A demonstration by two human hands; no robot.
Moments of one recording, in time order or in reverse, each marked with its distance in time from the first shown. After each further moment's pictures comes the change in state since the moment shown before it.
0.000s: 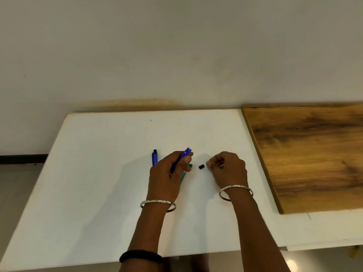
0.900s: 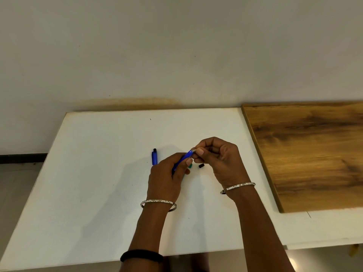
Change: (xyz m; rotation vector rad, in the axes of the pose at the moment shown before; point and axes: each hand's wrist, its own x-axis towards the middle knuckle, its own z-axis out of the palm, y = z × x) left_hand 0.004 -0.010 0.002 0.187 0.001 0.093; right_hand -0.005 -0.022 -0.009 0.782 -0.277 -0.293
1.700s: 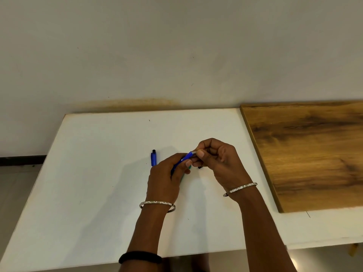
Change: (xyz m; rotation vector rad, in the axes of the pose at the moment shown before) left_hand -0.001 0.002 -0.001 -0.030 -0.024 0.013; right_hand -0.003 -0.005 -0.003 -0.013 -0.082 0.039
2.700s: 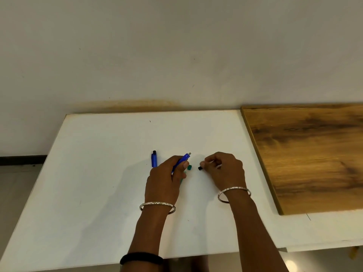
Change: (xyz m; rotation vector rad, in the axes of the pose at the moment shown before) left_hand -0.002 -0.004 0.000 0.111 0.026 -0.053; right_hand 0.001 0.032 -0.008 -0.772 0.325 0.236
